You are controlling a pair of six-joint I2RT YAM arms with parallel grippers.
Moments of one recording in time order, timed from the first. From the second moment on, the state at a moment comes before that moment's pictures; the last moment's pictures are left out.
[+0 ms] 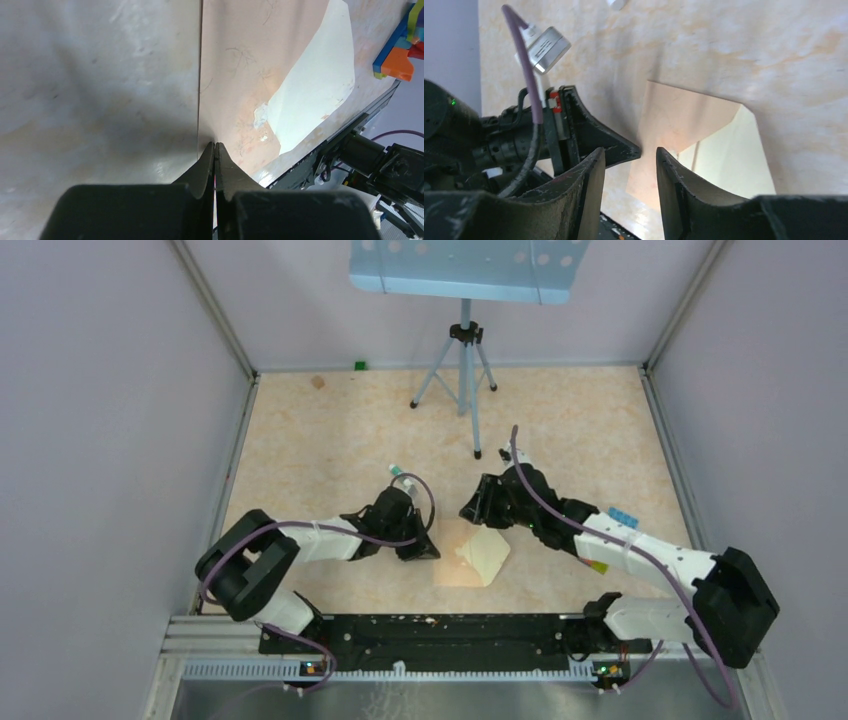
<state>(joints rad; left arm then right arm) -0.73 1.48 0.52 0.09 0.30 -0.98 0.82 1.20 0.71 -0.13 0.02 0.83</state>
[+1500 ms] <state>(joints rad) -0.25 1.02 0.88 -0.54 -0.01 -0.64 0.76 1.99 1.48 -0.19 -0.04 0.36</state>
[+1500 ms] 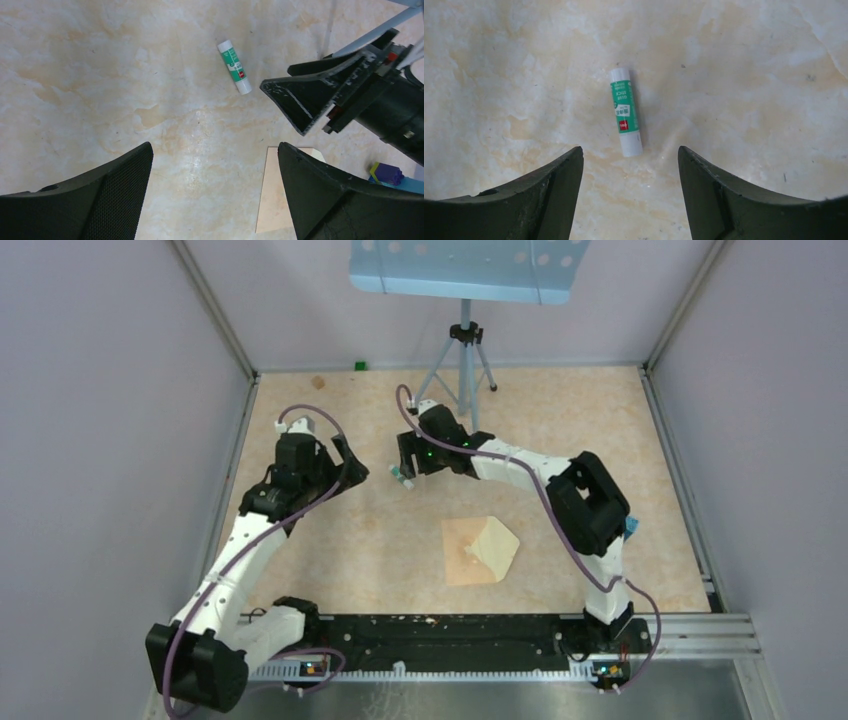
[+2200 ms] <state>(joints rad) -0.18 1.01 0.87 -0.53 0.23 -0.56 0.85 2.29 1.78 -0.37 0.10 0.25</state>
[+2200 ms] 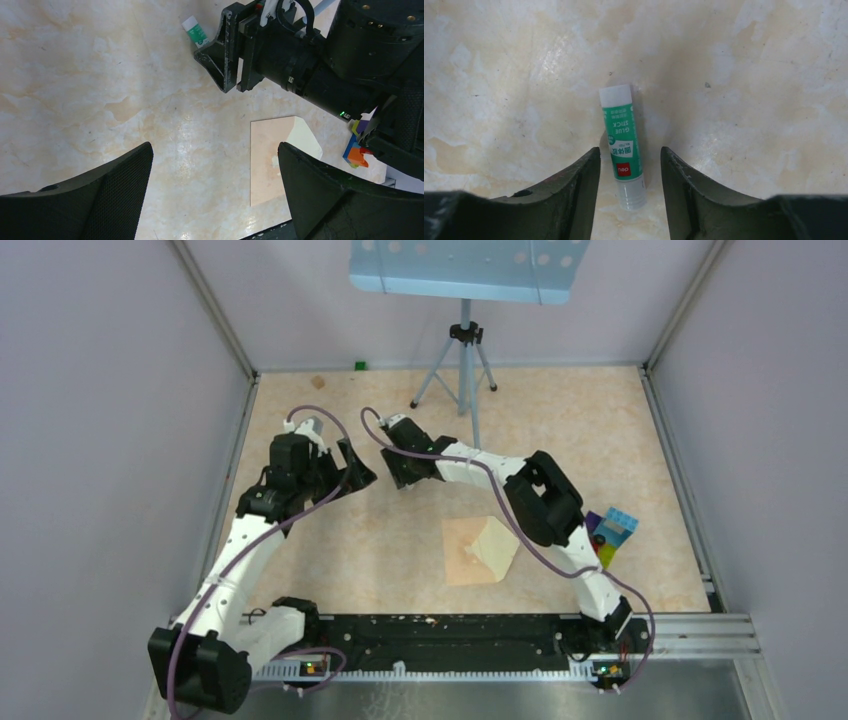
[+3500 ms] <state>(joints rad) -1.10 0.87 0.76 -0.19 0.09 0.74 0.69 1.22 0.99 -0.69 -0.50 0.34</state>
